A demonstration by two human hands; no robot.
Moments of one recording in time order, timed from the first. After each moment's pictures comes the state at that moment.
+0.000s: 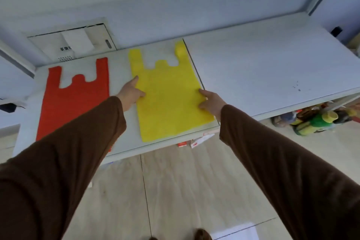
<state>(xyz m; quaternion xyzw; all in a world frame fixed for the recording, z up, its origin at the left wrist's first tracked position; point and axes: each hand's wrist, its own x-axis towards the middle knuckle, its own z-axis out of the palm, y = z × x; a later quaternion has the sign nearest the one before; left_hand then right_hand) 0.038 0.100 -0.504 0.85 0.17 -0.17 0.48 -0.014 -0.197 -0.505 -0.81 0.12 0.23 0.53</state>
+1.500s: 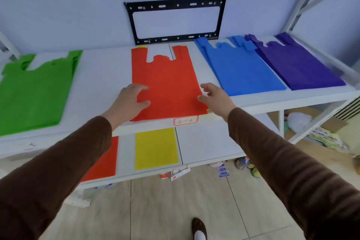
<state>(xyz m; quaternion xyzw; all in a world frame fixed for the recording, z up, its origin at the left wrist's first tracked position) -0.084 -0.012 -0.054 0.96 -0.04 0.03 0.27 -0.065 -0.311 -0.043 -0.90 -0.03 0.05 0.44</state>
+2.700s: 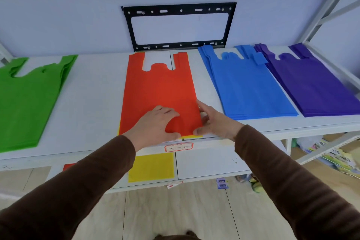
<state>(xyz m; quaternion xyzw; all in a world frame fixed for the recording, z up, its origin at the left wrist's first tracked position) -0.041 -0.102 -0.068 0.98 -0.19 -0.02 0.10 -0.013 -0.336 -0.043 -0.80 -0.19 0.29 0.48</state>
